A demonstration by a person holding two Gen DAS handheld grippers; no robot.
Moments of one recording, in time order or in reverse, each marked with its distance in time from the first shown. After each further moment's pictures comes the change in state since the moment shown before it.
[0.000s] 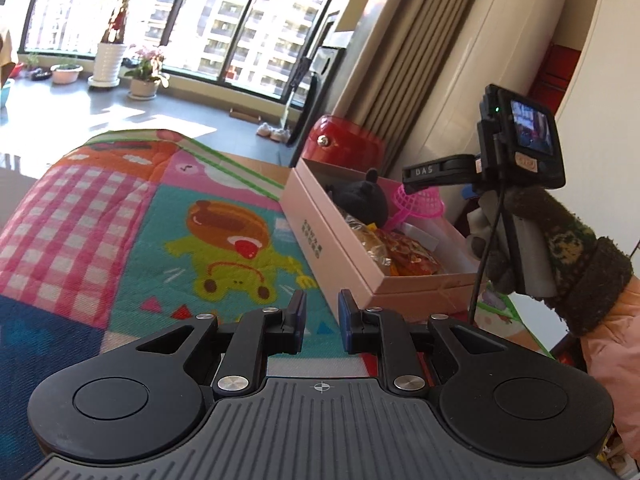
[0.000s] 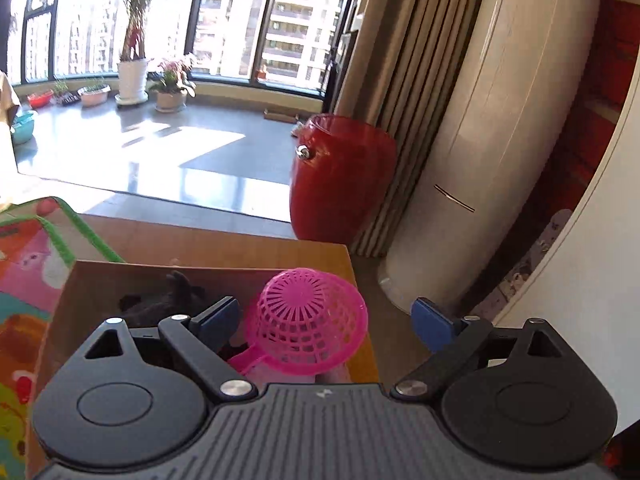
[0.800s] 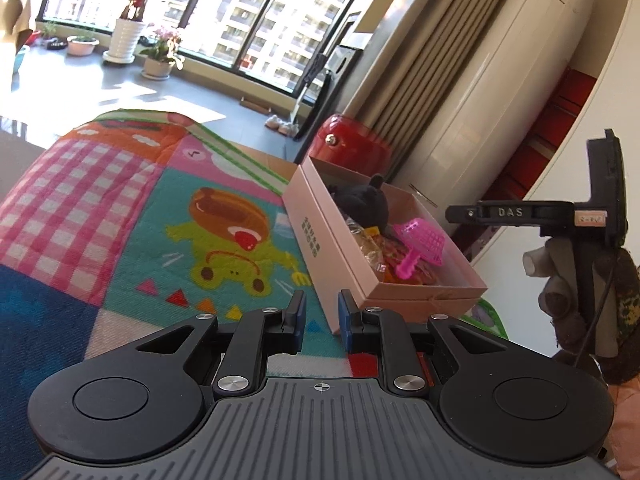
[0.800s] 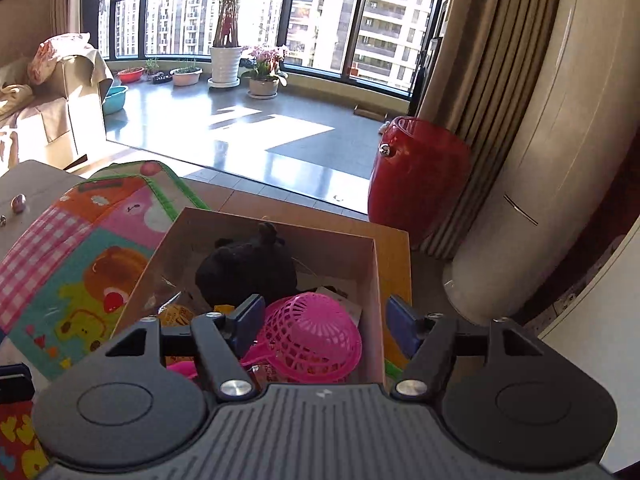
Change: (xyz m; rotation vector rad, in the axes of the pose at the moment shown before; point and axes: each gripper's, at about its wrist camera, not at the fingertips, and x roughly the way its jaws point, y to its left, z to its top) left arm -0.001 -0.004 0.002 -0.086 0.010 0.004; right arm -0.085 -0.042 -0.034 -0.091 -0.066 0.312
